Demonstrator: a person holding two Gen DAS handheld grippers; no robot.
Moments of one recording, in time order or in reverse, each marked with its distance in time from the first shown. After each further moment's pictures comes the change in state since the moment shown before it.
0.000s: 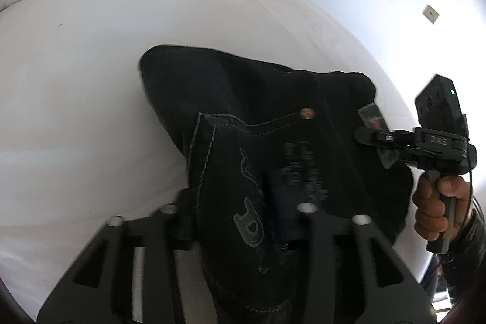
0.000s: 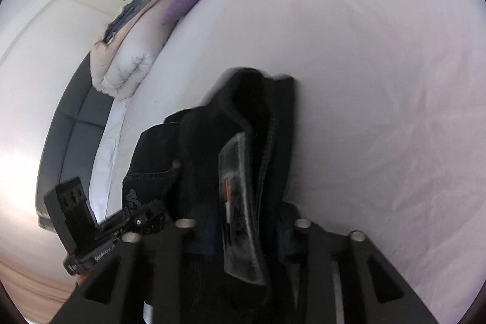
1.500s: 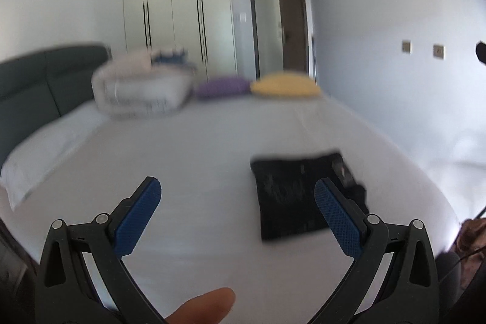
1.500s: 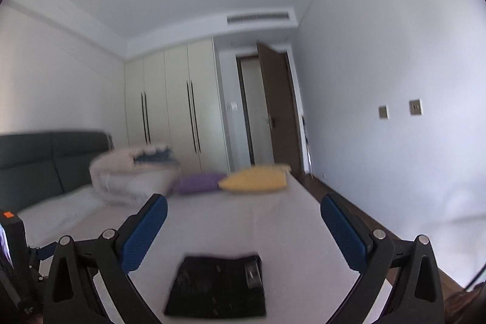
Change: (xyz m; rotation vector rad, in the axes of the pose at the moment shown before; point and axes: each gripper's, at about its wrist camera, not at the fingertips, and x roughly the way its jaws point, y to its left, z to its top) left arm -0.309 -0.151 -0.174 0.084 -0.563 0.501; right arm -0.307 0.261 -0.248 -0.569 -0.955 -0.470
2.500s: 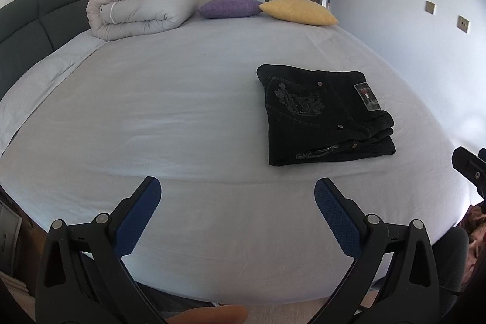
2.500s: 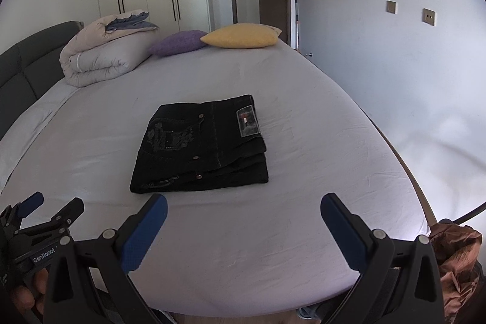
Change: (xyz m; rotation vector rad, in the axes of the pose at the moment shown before) left arm 0.110 0.003 -0.092 -0.074 0.319 0.002; right arm 0.076 0.037 -0.148 -0.035 0.579 -0.075
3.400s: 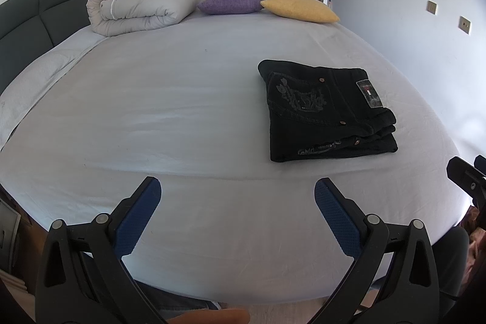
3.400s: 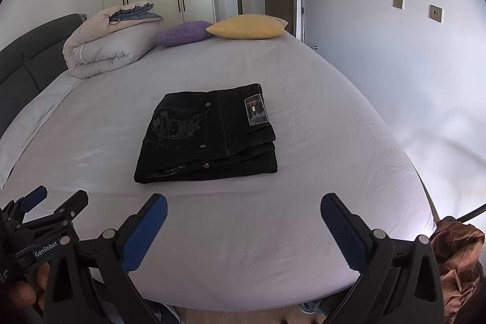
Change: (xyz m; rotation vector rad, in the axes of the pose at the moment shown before) left arm 0.005 0.003 -0.004 -0.009 0.016 0.000; right arm 0.010 0.009 -0.006 -0.002 0.042 0.017
